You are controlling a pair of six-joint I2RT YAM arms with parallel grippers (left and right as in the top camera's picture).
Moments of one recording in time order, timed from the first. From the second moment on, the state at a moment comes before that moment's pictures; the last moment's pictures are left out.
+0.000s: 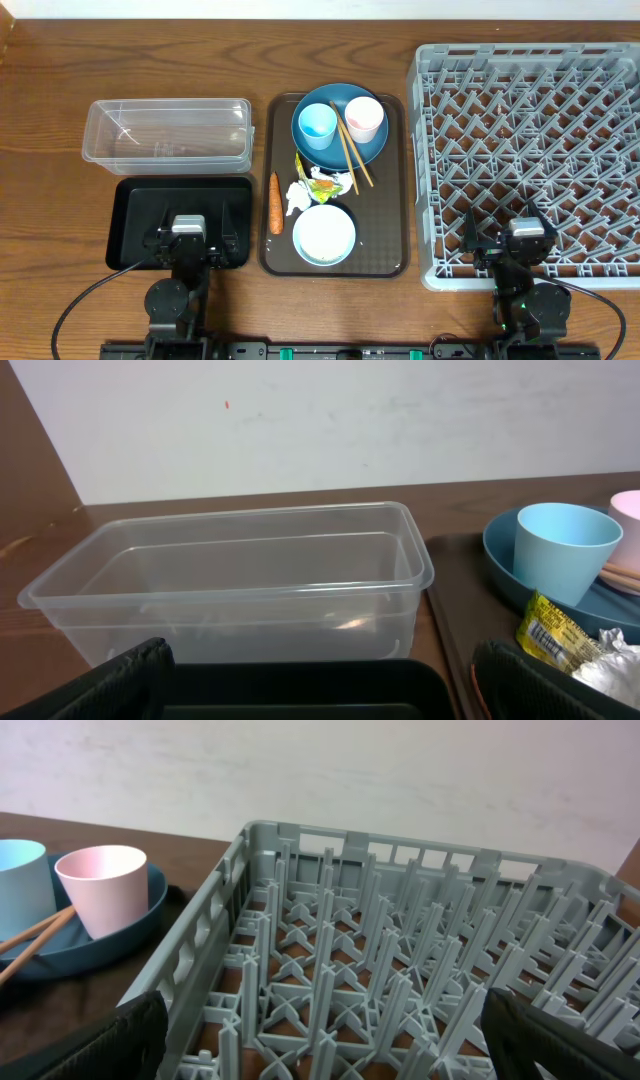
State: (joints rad) left arm -0.02 0.01 0.02 -0.11 -0.05 0.06; right arm 0.03 0.01 0.01 -0.07 -0.01 -0.09
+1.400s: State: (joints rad) left arm -0.02 0.86 1.38 -1.32 0.62 -0.05; right arm 0.03 0.01 0.01 -0.07 -0.01 -0.09
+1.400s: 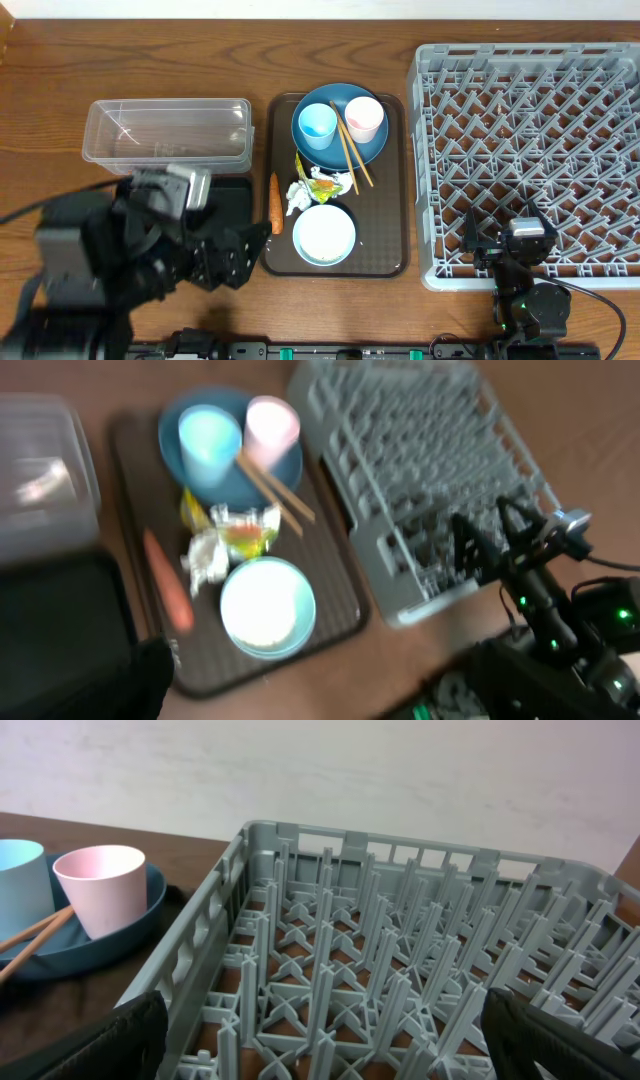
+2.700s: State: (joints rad) left arm -0.02 0.95 1.27 -1.39 0.45 -0.31; right arm 0.03 0.01 0.01 -0.07 -0.01 -0.09
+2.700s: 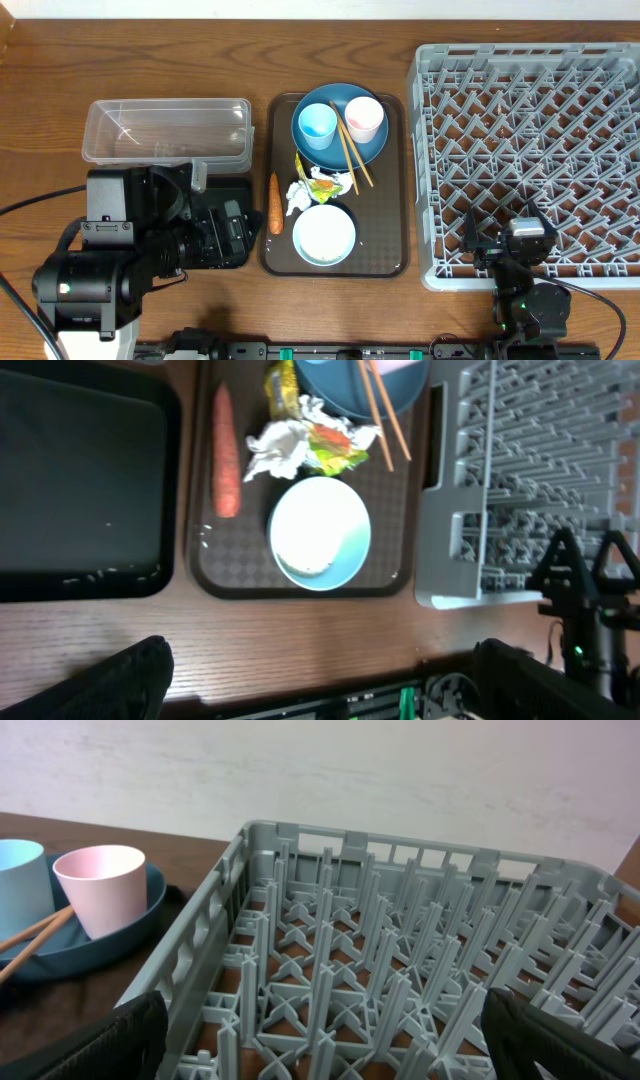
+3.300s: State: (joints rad) left arm -0.02 0.95 1.15 -1.27 0.41 -0.39; right arm 0.03 0.01 0.01 -0.07 -0.01 -0.09
